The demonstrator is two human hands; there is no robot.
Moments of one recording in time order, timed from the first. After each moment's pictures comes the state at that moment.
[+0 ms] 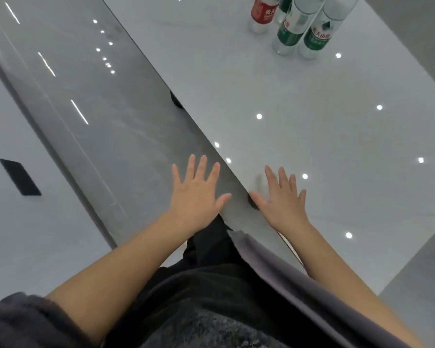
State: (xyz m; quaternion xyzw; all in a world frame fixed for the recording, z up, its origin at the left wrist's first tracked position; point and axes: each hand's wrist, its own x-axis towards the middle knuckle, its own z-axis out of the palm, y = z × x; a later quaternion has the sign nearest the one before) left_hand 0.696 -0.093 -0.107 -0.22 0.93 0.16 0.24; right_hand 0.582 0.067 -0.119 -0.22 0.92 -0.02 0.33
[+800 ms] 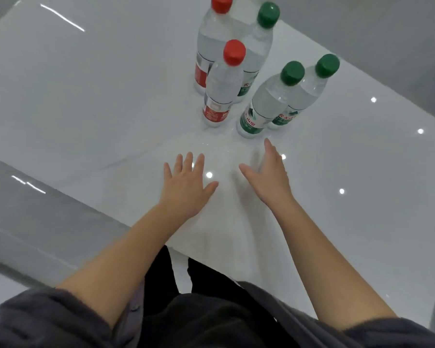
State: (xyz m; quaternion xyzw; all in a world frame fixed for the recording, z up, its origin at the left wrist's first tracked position) left_hand 0.405 -0.320 -0.136 -0.08 0.94 0.20 0.25; right_hand 0.342 -0.141 -0.127 0.06 0.93 -0.29 0.23
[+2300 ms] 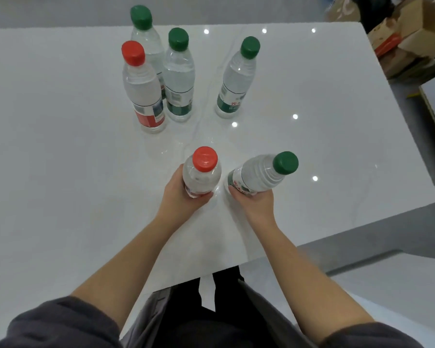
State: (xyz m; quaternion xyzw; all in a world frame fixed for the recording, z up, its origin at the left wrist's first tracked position) left_hand 0.343 -0.396 -0.154 0.09 0.80 0.55 0.24; right_hand 0.432 -0.232 -0.158 0.41 0.72 -0.56 -0.09
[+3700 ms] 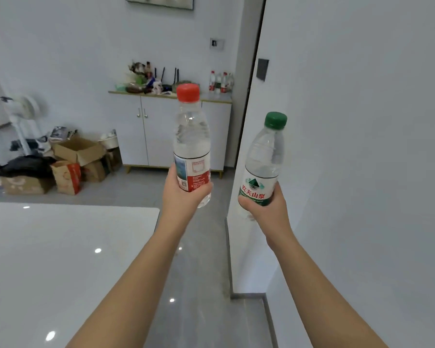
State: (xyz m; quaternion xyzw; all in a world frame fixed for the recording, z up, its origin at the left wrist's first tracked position) left_hand 0.676 -0.092 0.131 0.55 0.42 0.58 0.44; right_hand 0.851 -0.136 0.112 0.57 0.45 -0.31 -0.62
